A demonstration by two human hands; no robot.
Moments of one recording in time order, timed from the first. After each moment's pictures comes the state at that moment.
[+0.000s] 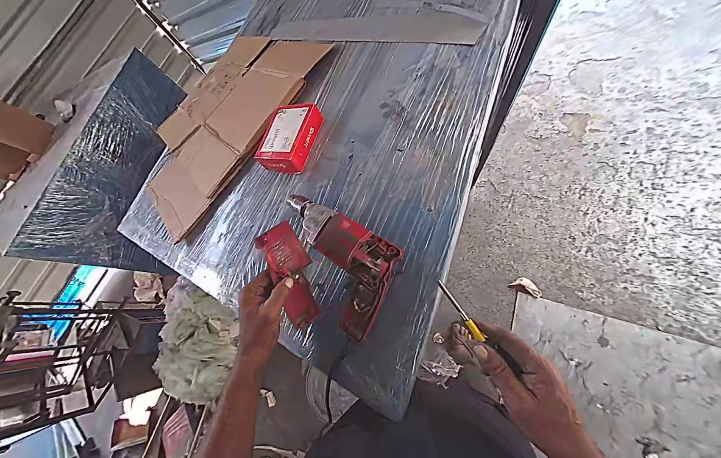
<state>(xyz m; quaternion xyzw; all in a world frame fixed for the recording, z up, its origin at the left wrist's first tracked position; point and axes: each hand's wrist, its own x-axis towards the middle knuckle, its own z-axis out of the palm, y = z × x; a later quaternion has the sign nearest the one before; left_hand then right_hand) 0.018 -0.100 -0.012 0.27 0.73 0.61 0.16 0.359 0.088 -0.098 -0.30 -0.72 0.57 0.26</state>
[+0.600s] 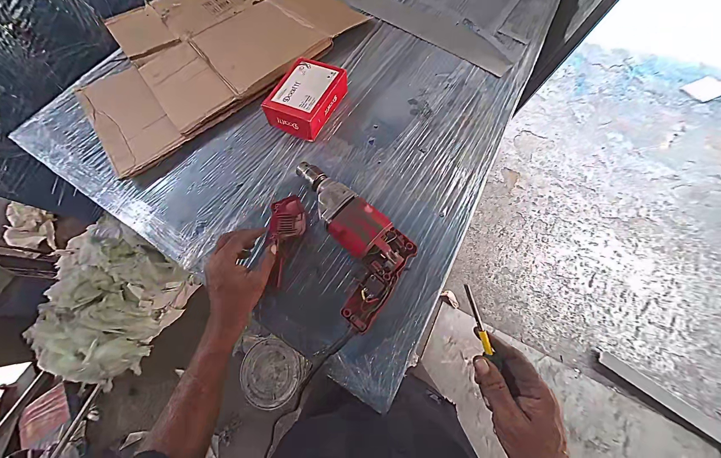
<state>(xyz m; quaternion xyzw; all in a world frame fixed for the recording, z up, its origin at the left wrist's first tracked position) -0.016 -0.132 -0.043 0.31 0.86 0.41 -0.03 0.368 0.067 -0.055 -0.38 -0.73 0.52 0.25</state>
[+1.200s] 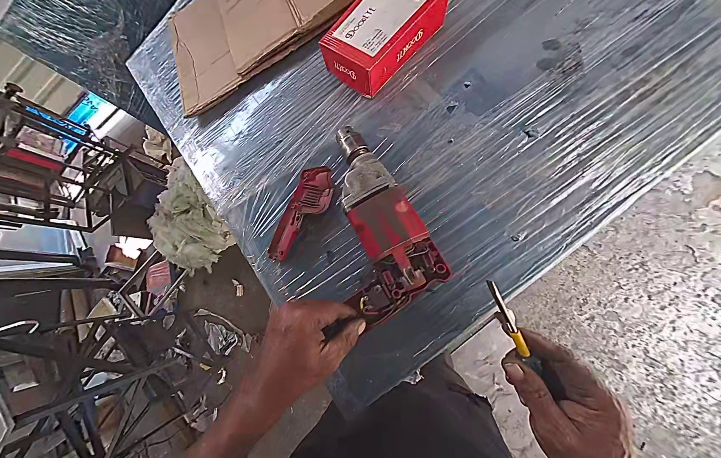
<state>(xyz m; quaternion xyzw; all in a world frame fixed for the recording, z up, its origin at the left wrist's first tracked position) 0.139 -0.082 -0.003 0.26 0.90 0.30 0.17 0.319 0.198 -0.079 -0.14 -0.75 0.62 0.15</state>
